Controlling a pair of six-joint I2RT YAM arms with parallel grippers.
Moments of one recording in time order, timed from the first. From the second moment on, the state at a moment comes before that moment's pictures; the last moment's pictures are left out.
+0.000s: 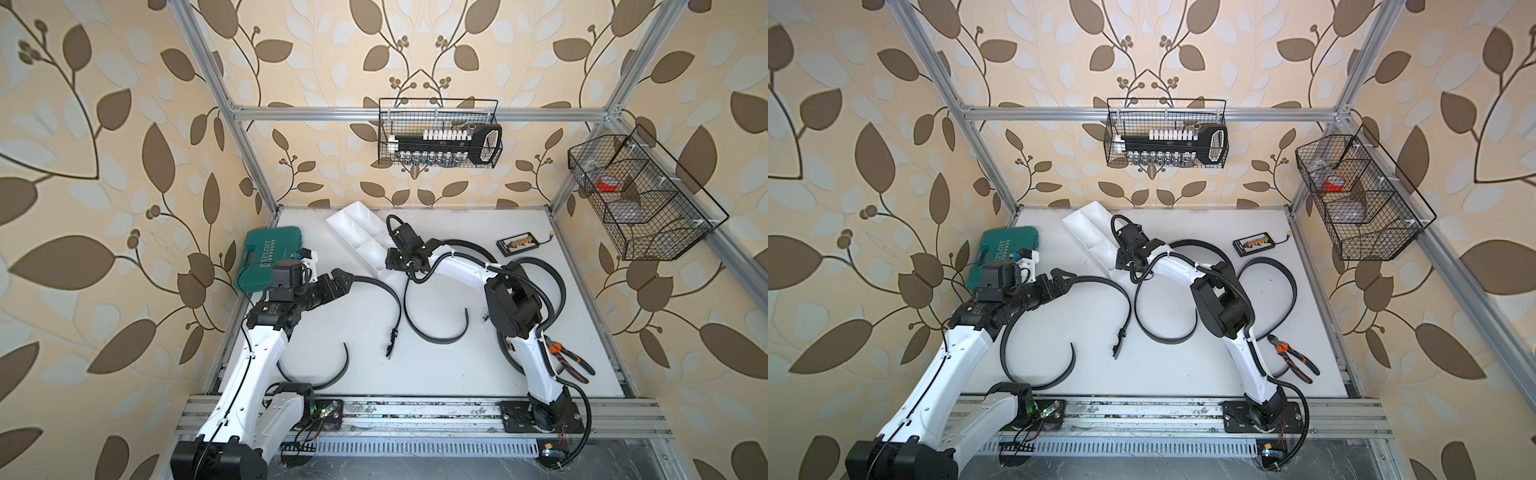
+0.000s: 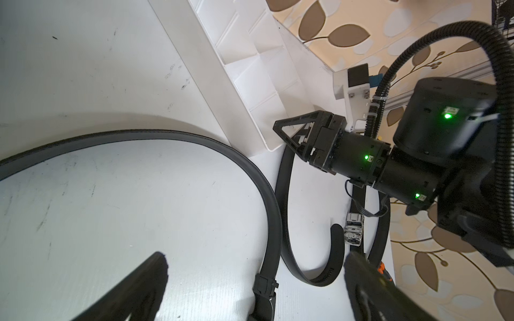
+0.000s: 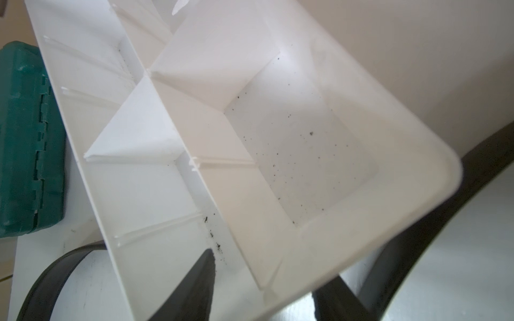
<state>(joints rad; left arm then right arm) 0.01 0.92 0.76 -0.54 0.45 -0.53 0.69 2.26 1.84 -0.49 0.09 0.73</state>
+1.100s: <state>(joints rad) 0.02 0.93 0.76 -0.53 0.45 -0.53 0.49 2.34 1.98 -0.61 0.00 0.58</state>
